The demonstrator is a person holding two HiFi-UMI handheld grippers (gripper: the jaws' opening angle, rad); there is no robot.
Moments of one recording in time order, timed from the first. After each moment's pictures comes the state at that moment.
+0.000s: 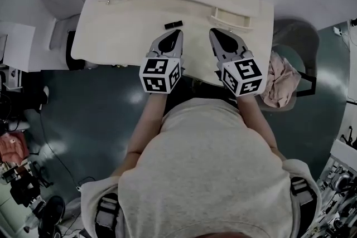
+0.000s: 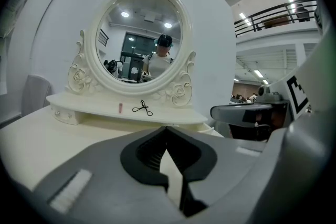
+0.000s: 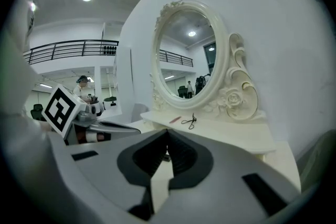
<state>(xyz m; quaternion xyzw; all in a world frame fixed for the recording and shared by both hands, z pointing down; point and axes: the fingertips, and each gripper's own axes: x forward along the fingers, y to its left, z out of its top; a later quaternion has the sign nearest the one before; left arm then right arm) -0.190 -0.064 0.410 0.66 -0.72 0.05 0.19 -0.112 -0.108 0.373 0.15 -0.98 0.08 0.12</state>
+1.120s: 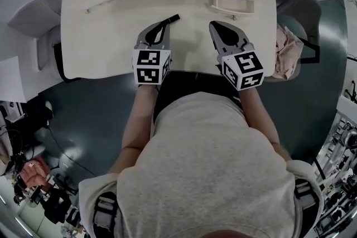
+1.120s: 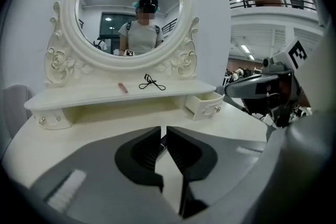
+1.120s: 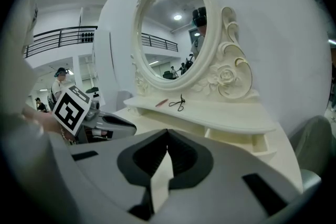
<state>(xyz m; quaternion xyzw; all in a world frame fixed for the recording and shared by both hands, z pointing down) -0.253 -0.085 0.483 0.70 -0.64 0.19 0.24 -0.138 -0.129 0.422 0.22 -0.94 0.13 0.20</state>
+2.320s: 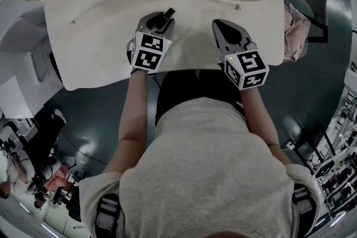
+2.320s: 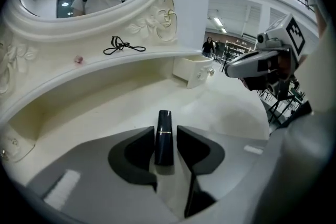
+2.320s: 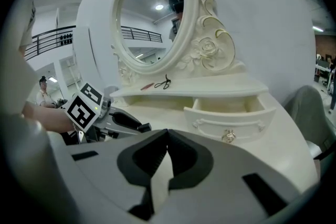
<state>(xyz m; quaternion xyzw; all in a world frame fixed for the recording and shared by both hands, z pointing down) -0.245 -0.110 0.570 0.77 -0.49 0.33 0.26 -0.125 -0.136 0.484 0.28 -0.91 0.20 0.24</state>
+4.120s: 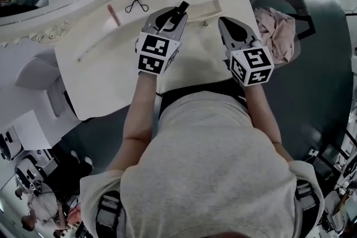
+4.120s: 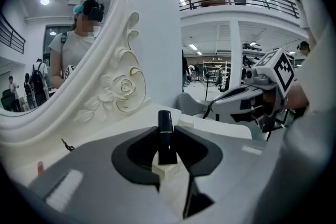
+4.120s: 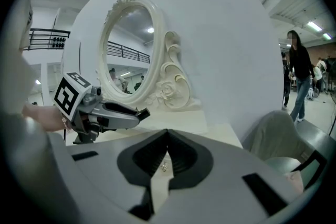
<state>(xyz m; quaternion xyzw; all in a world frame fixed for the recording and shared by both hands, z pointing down) -0.126 -0.215 0.423 0.86 -0.45 0.23 0.10 -0.025 -0.203 0.409 0.39 -0.90 0.14 0.14</state>
